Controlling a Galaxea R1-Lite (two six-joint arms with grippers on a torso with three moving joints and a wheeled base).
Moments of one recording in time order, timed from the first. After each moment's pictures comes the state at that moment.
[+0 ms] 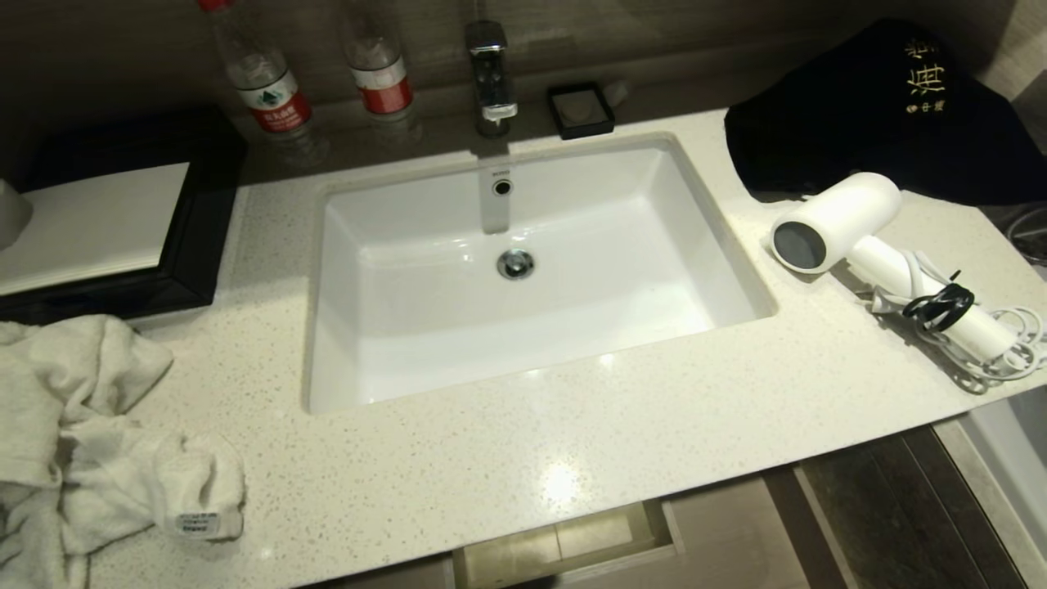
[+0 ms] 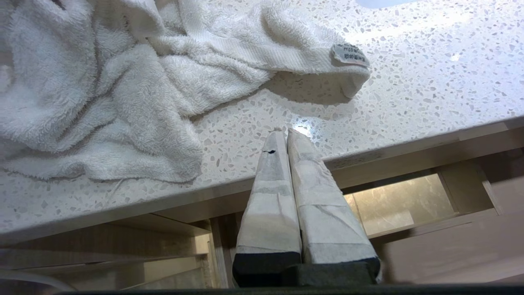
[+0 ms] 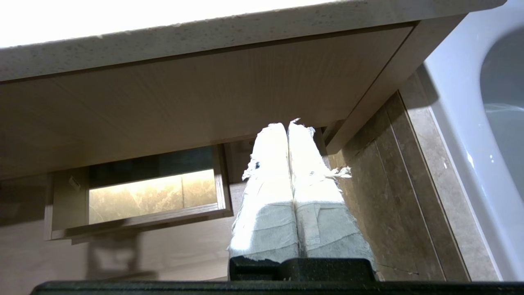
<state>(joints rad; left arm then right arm) 0.00 0.00 0.00 0.00 0.00 -0.01 0.01 0.00 0.00 0.00 0.00 -0.05</state>
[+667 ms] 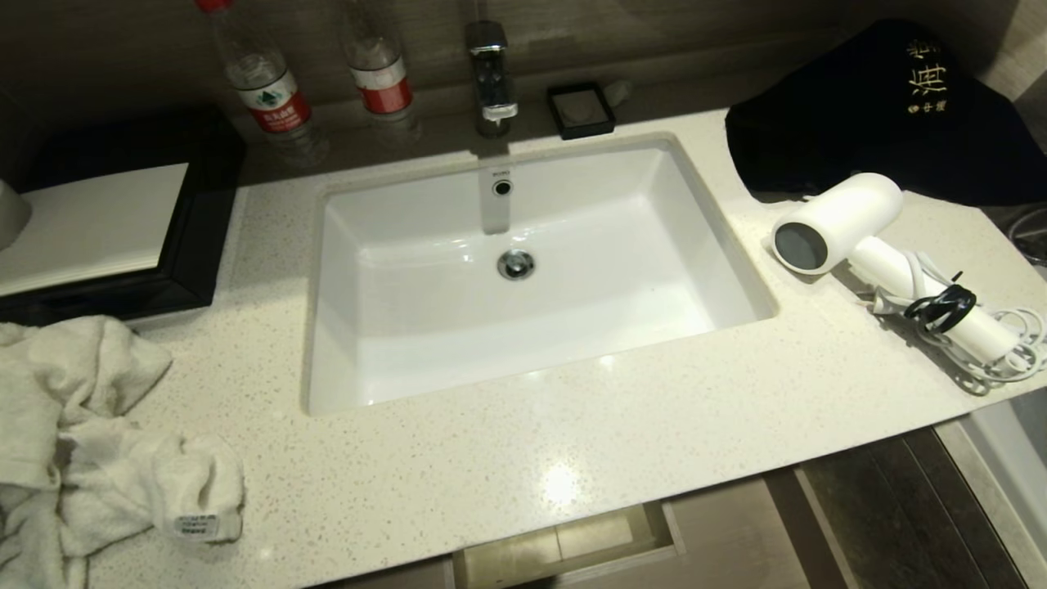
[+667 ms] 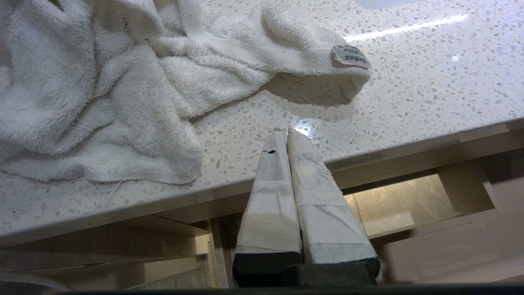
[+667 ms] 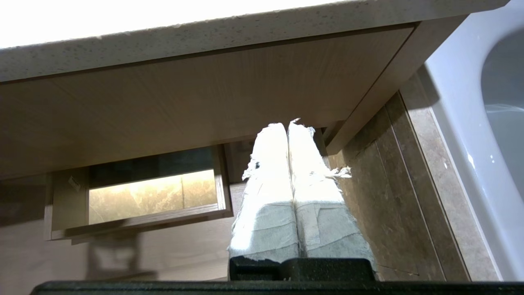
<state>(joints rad) 0.00 0.00 0.00 0.00 0.00 -0.01 0.01 0.00 0.00 0.00 0.00 -0.05</state>
